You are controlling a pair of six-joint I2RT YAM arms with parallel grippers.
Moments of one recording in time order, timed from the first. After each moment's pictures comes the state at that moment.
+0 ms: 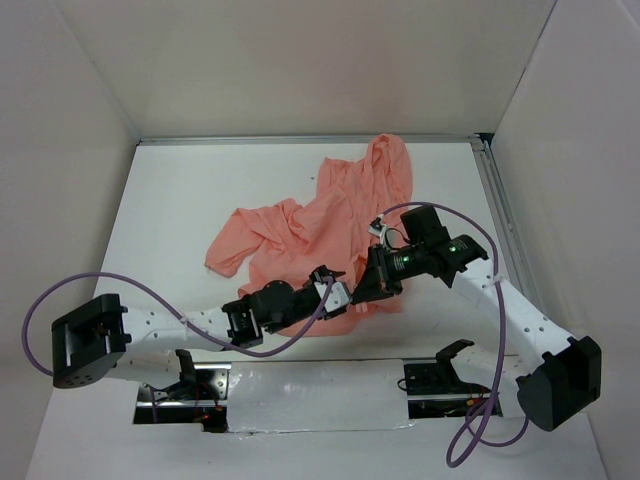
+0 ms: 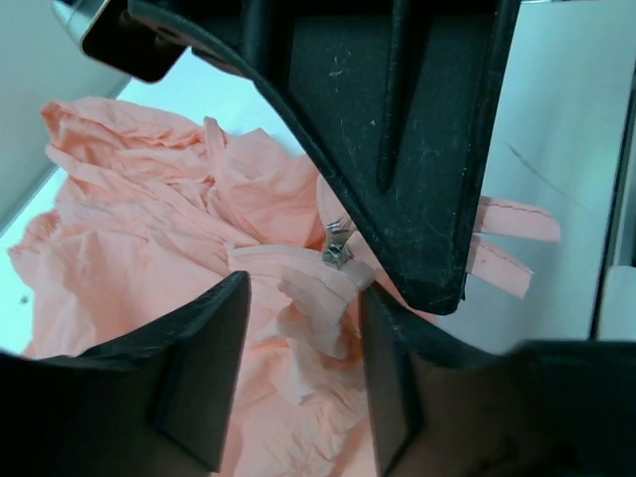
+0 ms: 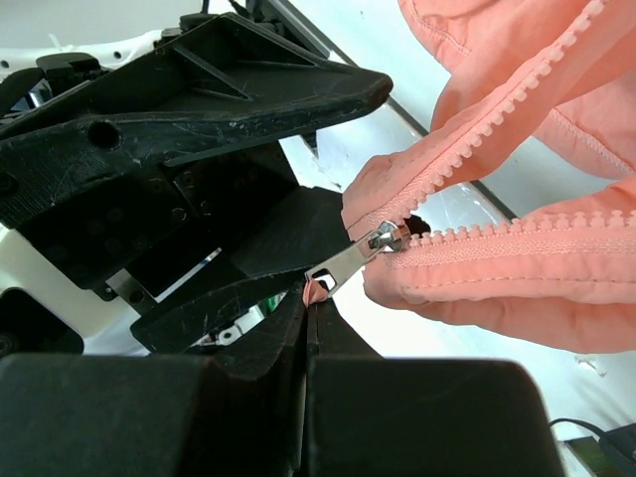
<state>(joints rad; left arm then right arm) -1.18 1.28 0.57 0.62 -0.14 0.29 0.45 1.08 0.89 -0.77 -0.89 0.57</state>
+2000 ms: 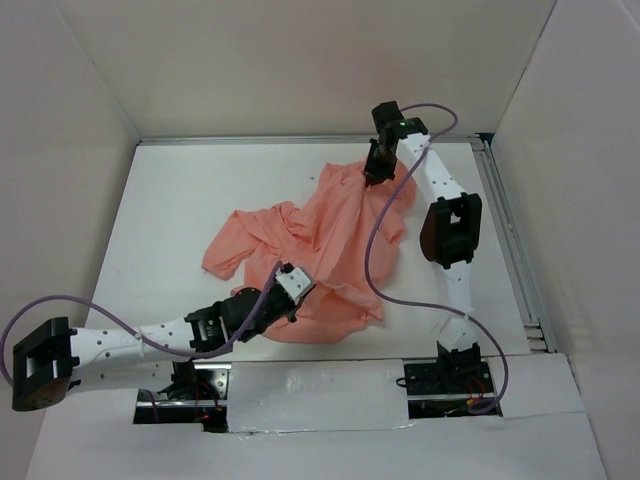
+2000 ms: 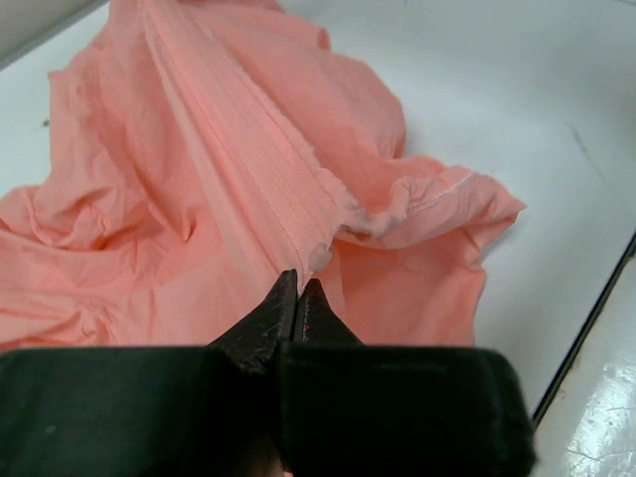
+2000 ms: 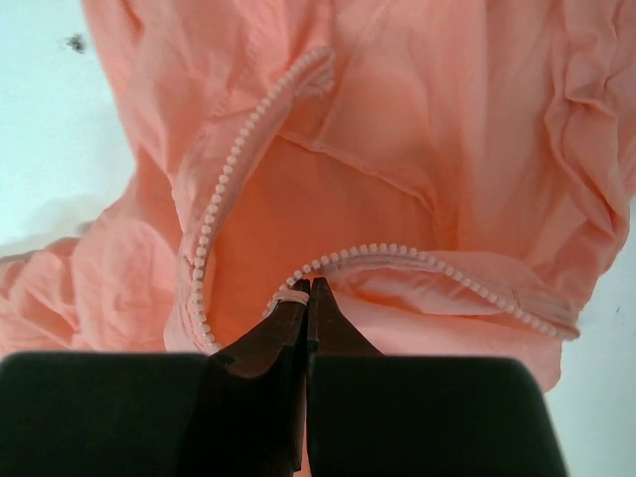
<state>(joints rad) -1.18 0.96 0.43 0.37 -0.32 0.02 0.24 2.29 2.26 -1.05 0.01 0.55</state>
